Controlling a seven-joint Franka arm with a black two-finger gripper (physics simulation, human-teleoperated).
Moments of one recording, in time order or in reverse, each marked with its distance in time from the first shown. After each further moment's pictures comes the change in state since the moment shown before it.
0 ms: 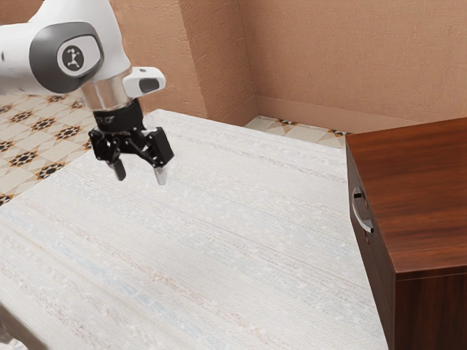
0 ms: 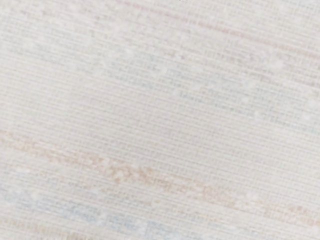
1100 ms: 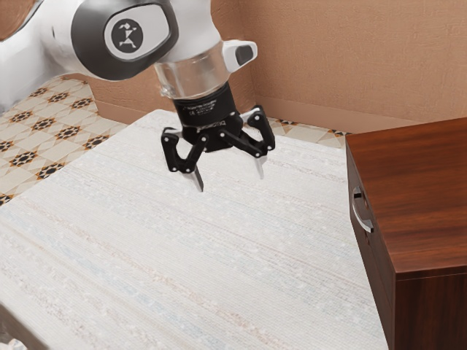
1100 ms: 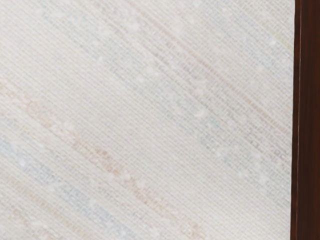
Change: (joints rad) arm 0.062 0.030 -0.465 0.154 -0.033 -0.039 -0.782
